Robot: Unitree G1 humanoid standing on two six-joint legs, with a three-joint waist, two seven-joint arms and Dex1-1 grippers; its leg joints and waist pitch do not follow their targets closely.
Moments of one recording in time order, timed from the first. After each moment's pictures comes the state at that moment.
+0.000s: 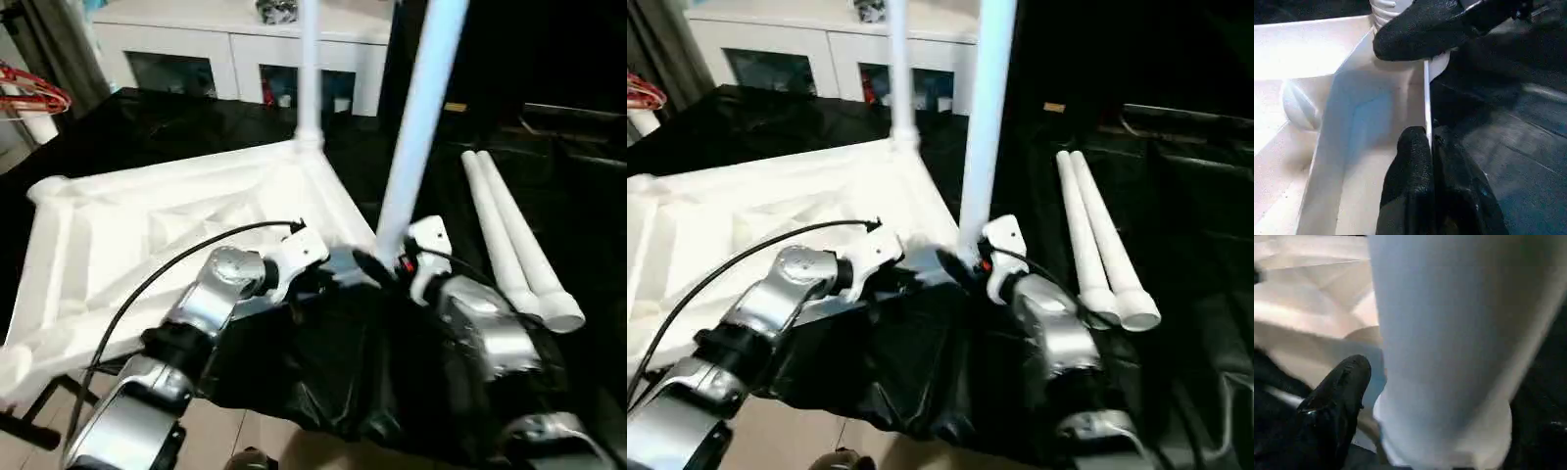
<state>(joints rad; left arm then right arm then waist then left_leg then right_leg) -0.63 0.23 -0.30 0.61 0.11 0.12 -1.02 -0.43 -0.21 0.05 0.53 0.12 0.07 0.69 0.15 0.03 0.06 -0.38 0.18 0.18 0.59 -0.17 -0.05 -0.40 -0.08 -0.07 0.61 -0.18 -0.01</state>
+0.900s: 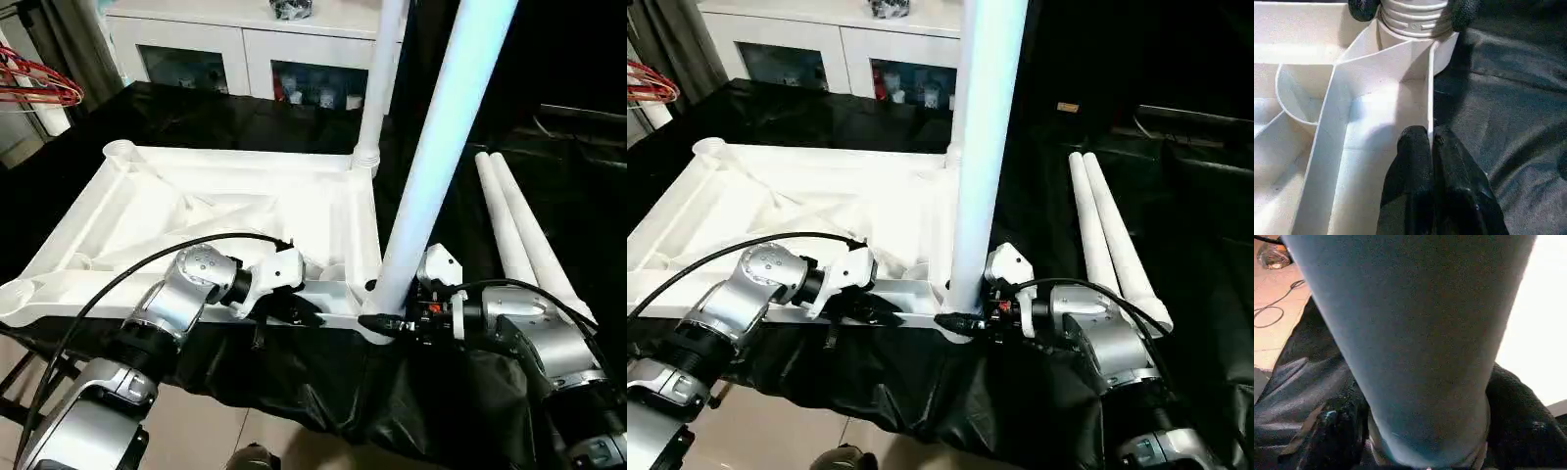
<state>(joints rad) -0.62 0.37 -0.35 0.58 0.05 0.00 -1.34 -0.34 -0.44 0.18 0.29 0.21 0.20 1.18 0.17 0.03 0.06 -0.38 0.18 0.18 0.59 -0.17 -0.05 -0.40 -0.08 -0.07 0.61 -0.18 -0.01</state>
